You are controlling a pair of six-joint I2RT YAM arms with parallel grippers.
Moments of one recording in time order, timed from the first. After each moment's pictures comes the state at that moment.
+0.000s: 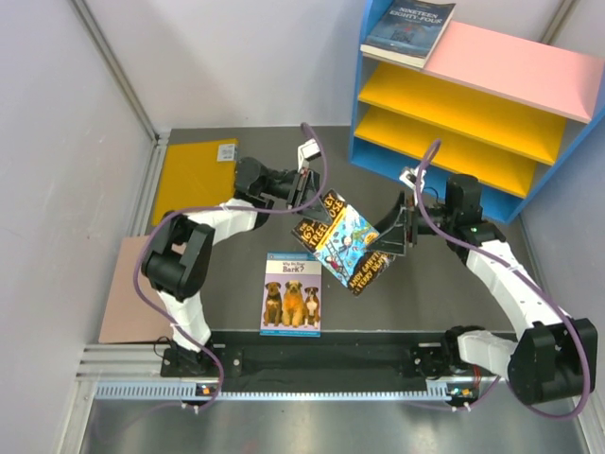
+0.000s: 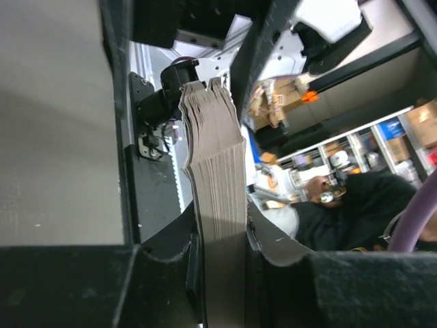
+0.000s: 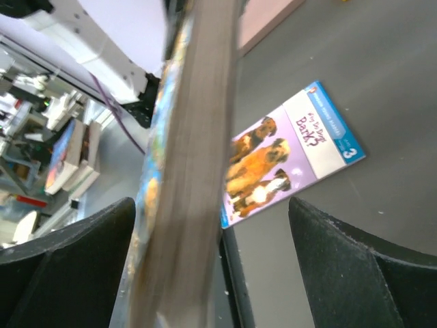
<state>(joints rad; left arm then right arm) -0.46 1.83 1.13 1.23 1.52 -1.49 0.17 1.13 0.81 -0.16 -1.24 0.20</state>
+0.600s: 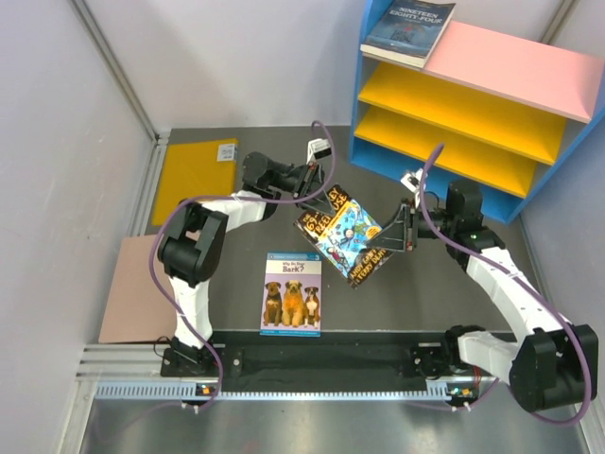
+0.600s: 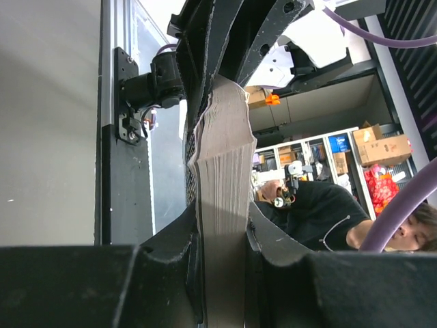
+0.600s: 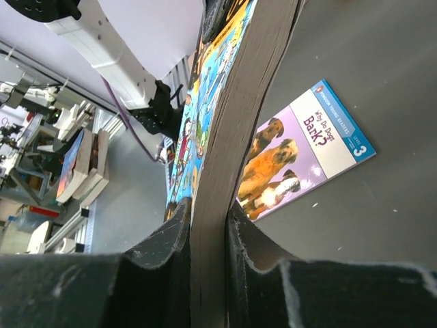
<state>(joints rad) -0.44 1.99 1.27 1.31 1.56 -1.81 0.18 1.08 0.73 -0.06 -1.24 0.33</state>
